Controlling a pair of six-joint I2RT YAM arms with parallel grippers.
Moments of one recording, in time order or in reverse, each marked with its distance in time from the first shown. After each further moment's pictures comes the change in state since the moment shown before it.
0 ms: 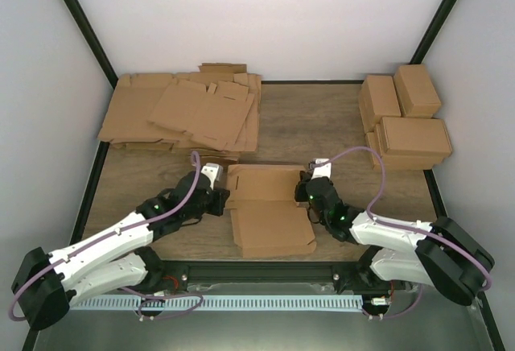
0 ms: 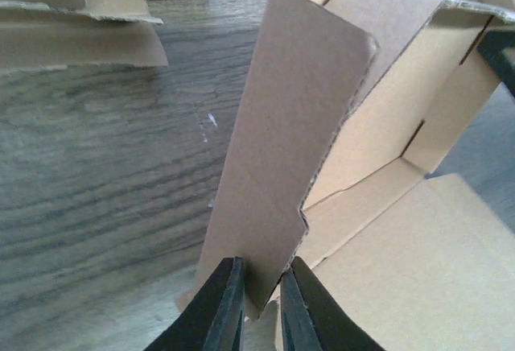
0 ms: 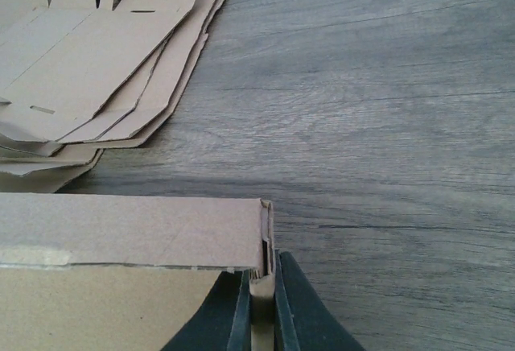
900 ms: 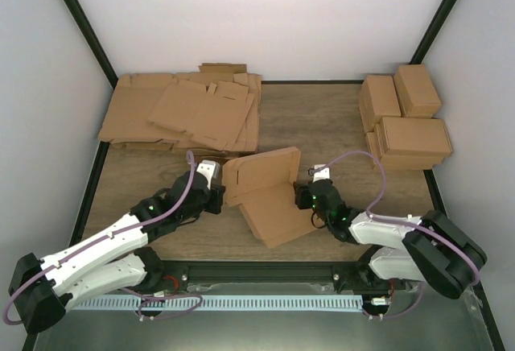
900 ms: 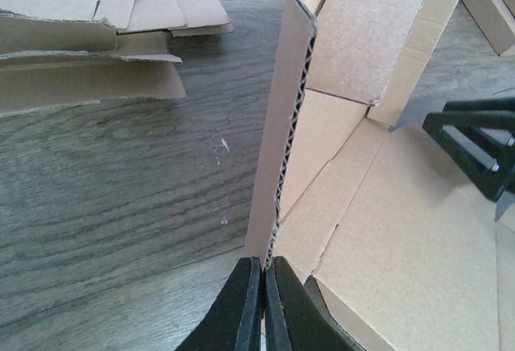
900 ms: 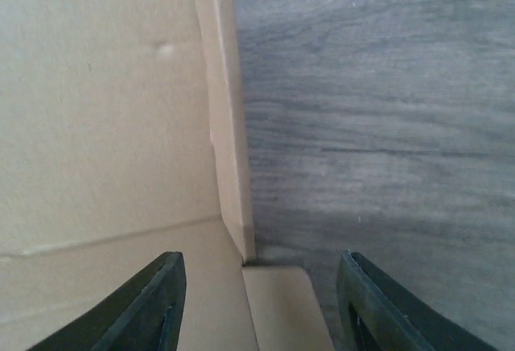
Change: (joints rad) left arm -0.021 -0.044 0.041 -0.058 -0.088 0.016; right arm -0.049 0.070 -0.065 0.026 -0.165 -0.003
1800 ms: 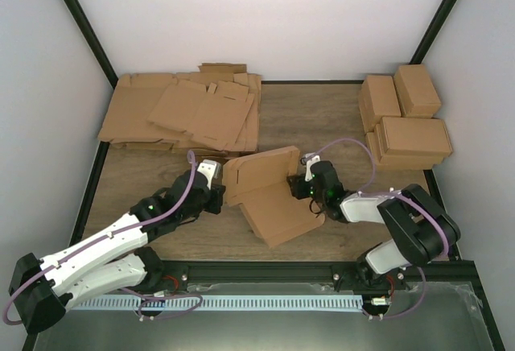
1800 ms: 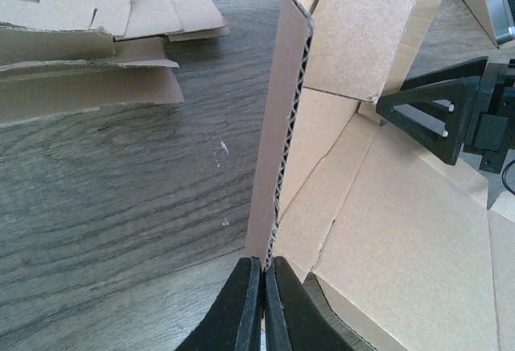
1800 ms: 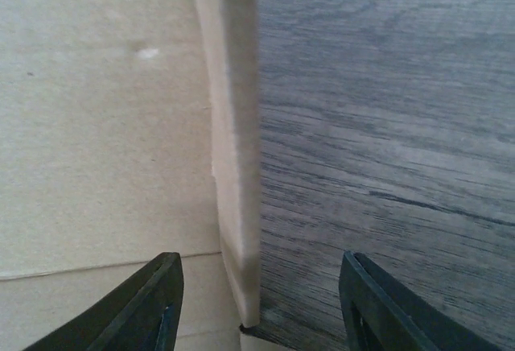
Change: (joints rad) left arm 0.000 0.002 0.012 -0.012 0.006 0.033; right arm -0.204 0.235 0.149 0.040 -0.351 -0.169
